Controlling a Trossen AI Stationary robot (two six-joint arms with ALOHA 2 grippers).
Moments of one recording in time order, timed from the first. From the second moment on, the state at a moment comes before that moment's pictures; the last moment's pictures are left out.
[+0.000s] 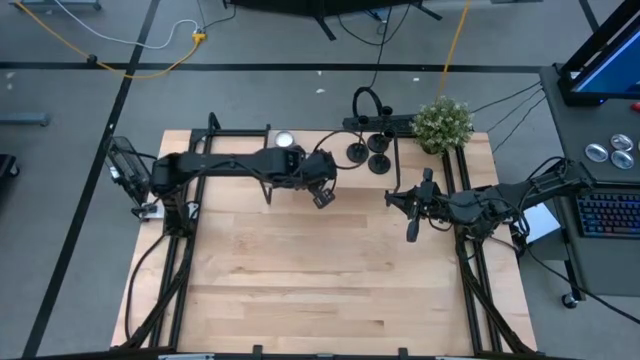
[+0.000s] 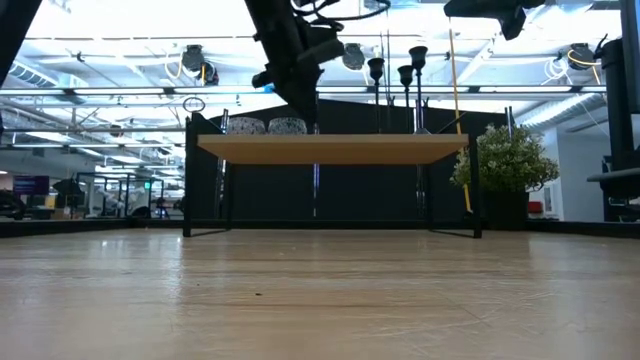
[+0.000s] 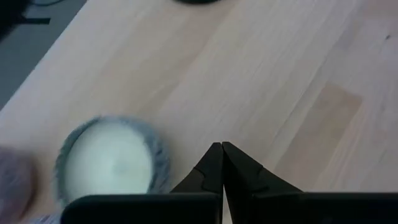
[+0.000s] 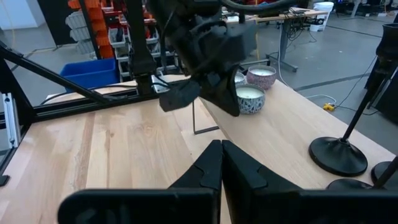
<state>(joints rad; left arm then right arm) 0.13 1.84 1.66 -0.88 -0.36 -0.34 0.33 0.80 0.72 -0.18 0.63 0.24</state>
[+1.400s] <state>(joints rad) 0.16 1.82 1.87 -0.94 -0.43 -0.27 0.33 0.80 0.72 -0.18 0.63 0.24</state>
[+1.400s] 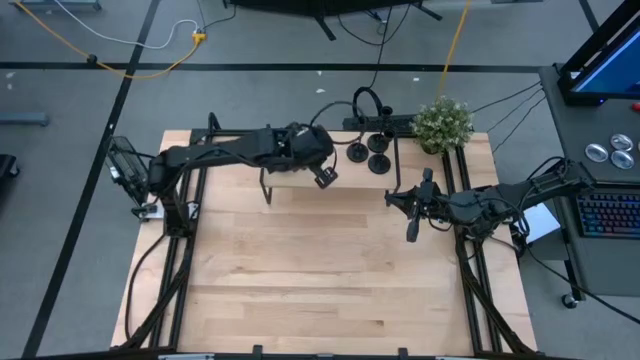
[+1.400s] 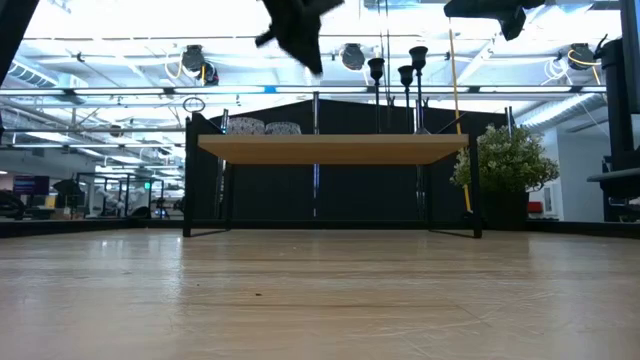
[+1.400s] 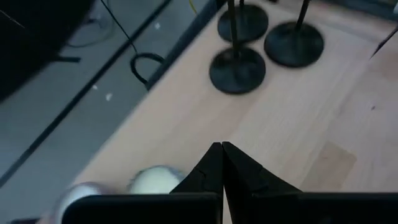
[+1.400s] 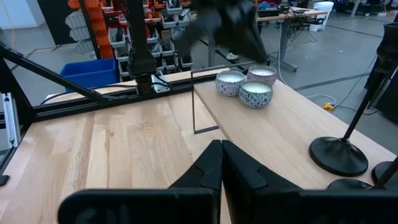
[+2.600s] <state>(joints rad) -0.27 0.62 0.64 -0.50 -0.60 -0.62 0.33 0.66 0.72 -0.53 0.62 0.28</state>
